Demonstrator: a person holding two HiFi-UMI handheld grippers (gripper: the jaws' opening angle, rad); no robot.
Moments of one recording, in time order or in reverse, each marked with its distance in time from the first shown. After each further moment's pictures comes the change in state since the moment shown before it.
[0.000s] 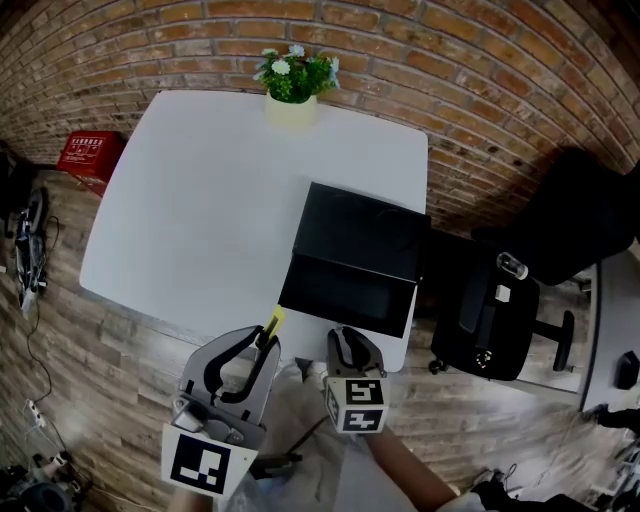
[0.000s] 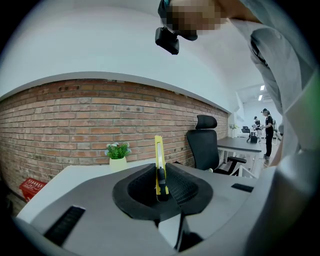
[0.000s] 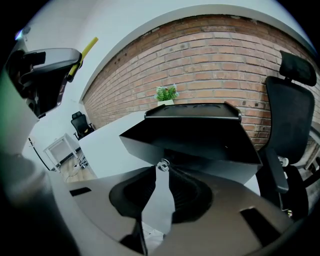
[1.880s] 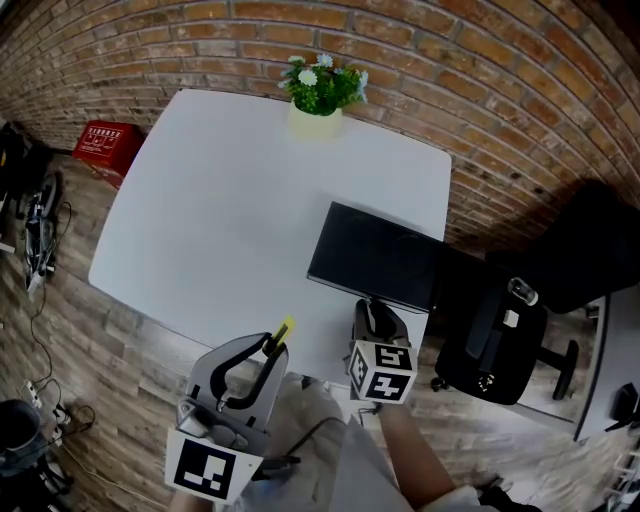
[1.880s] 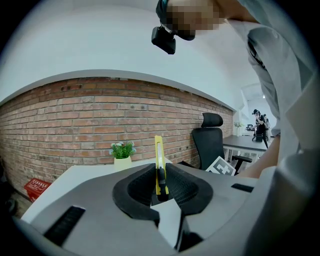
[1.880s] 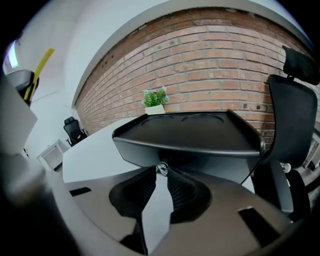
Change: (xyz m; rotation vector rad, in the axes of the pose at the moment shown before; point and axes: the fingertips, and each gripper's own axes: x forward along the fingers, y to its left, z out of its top) left arm 0.019 0.021 0.008 0.008 0.025 0.037; right arm 0.061 -0.054 0.071 0.038 -0.032 -0.047
